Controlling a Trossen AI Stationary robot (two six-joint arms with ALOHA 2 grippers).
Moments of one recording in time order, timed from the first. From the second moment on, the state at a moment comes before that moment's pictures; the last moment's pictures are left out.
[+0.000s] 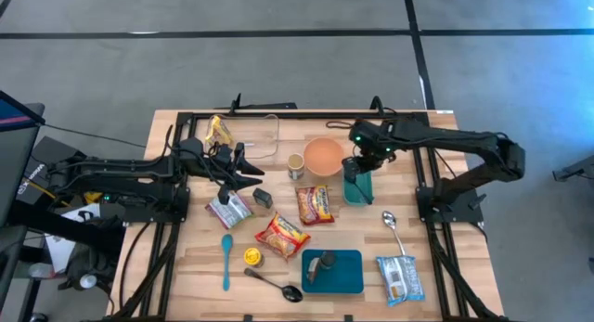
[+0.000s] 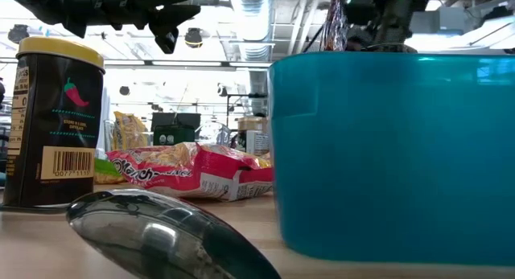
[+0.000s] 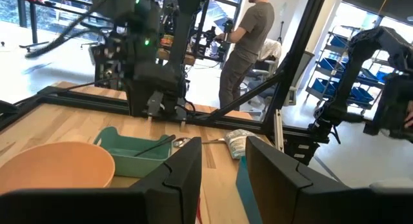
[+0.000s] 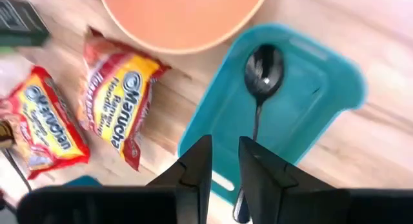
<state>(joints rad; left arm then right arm) 0.19 0.90 0.44 0.45 0.34 -0.21 -0.33 1.37 1.09 -0.98 -0.13 0.79</state>
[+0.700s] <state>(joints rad) 0.17 0.90 0.44 0.43 0.34 -0.21 0.04 1.19 1.09 -0.97 0.42 0.67</state>
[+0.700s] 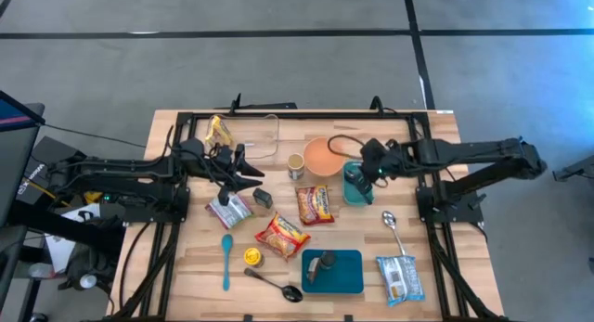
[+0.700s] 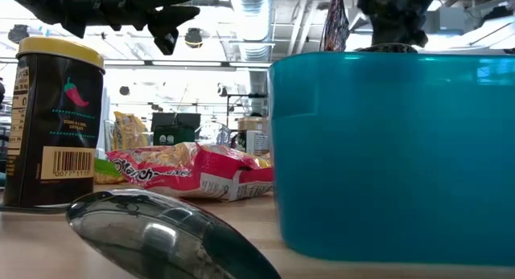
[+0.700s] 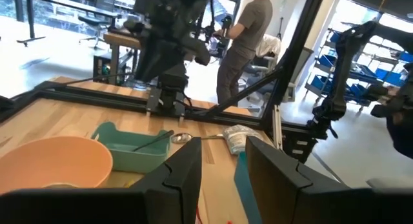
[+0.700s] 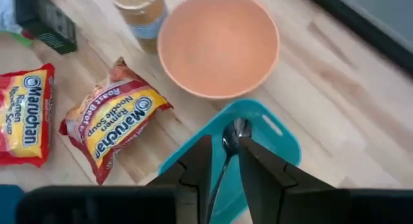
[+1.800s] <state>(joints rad) 0.12 0.90 0.44 -0.26 0.30 -0.63 0.30 1.19 1.09 -0.88 0.68 0.67</state>
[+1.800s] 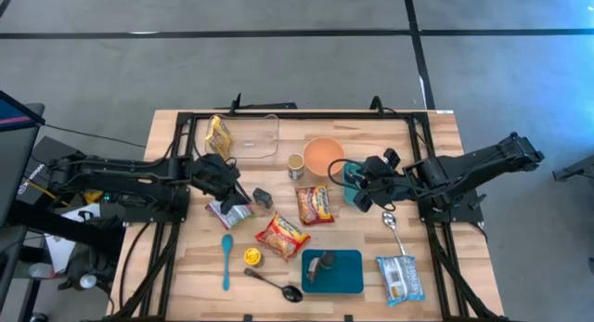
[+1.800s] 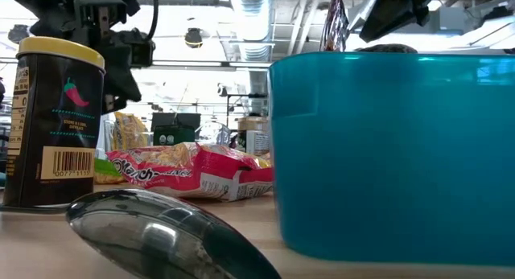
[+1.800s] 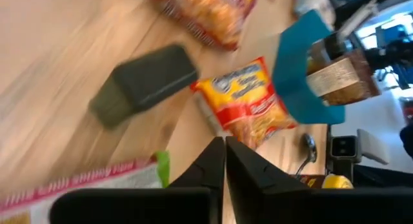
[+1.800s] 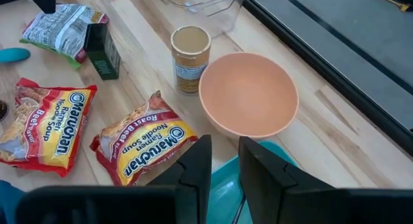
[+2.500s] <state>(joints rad) 0.12 0.81 0.44 -0.64 0.21 -0.89 0.30 1.19 1.09 -0.88 0.74 0.67</state>
